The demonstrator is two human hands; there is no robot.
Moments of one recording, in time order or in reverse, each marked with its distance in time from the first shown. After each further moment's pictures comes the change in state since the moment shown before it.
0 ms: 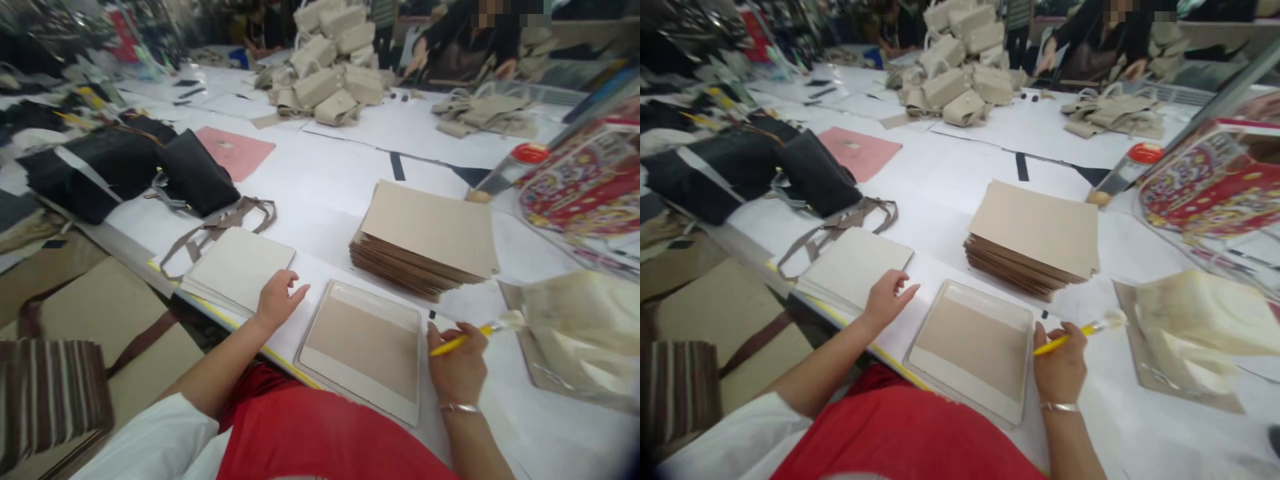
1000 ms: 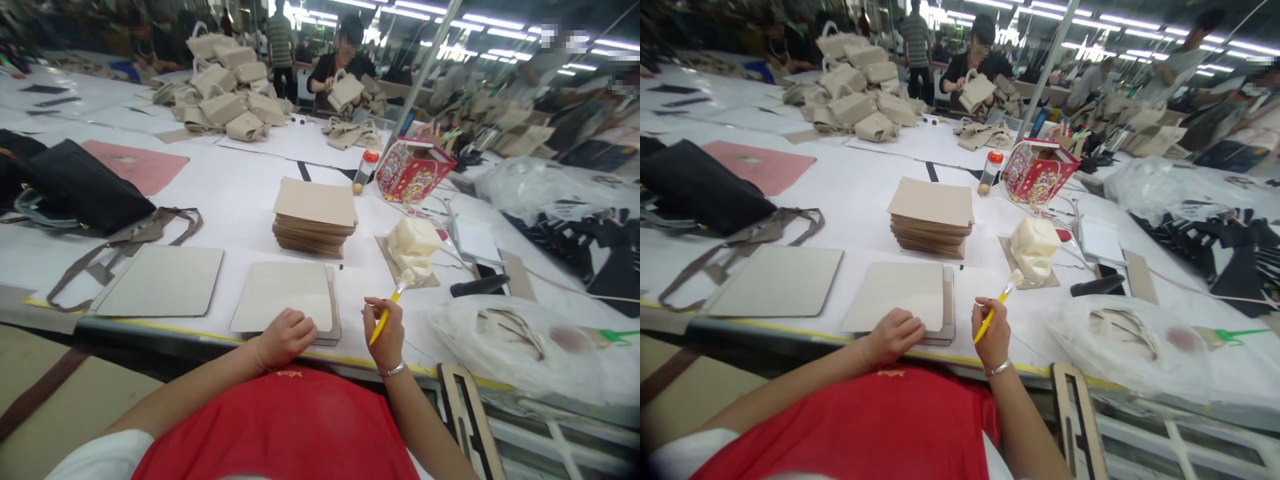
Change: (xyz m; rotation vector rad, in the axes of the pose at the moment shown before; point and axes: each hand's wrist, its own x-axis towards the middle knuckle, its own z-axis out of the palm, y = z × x) left_hand -0.114 0.125 0.019 0.075 -0.017 1.237; right_hand -0.085 0.015 -0.101 0.393 0.149 -0.147
